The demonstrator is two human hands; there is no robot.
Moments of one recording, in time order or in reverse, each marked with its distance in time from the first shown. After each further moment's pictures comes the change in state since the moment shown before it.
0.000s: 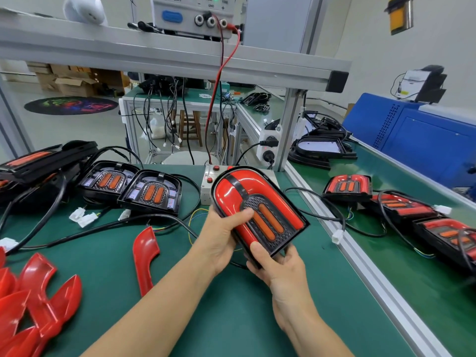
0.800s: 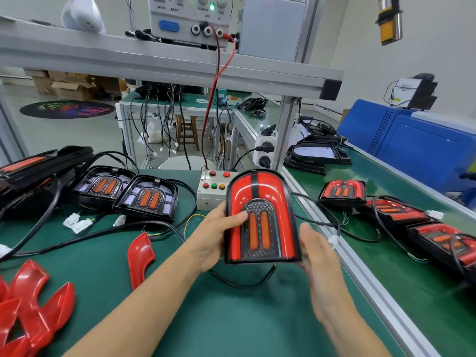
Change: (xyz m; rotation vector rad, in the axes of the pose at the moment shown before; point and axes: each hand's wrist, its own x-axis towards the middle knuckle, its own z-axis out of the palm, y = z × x) left_hand 0.005 0.013 -0.007 0.166 -0.286 -0.062; right_hand 0.016 -0.040 -0.040 -0.322 0.027 -0.166
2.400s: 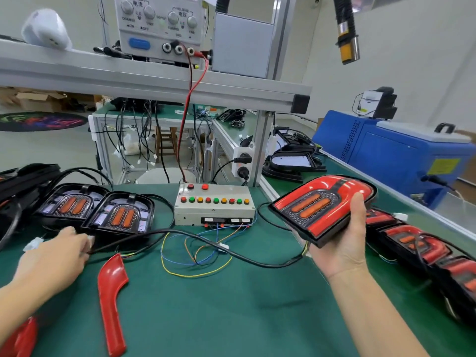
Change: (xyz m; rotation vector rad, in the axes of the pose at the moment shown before) left_hand -0.051 0.043 -0.234 1.966 0.643 -0.161; right_hand 0.048 -0.057 -0.037 0.732 0.025 -0.087
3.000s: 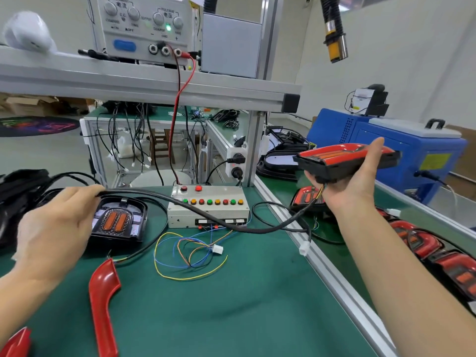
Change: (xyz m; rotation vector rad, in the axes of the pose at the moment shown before) left_hand -0.048 0.093 -0.115 -0.524 0.552 0.216; right_hand 0.068 -0.058 0.035 0.038 0.174 -0.098
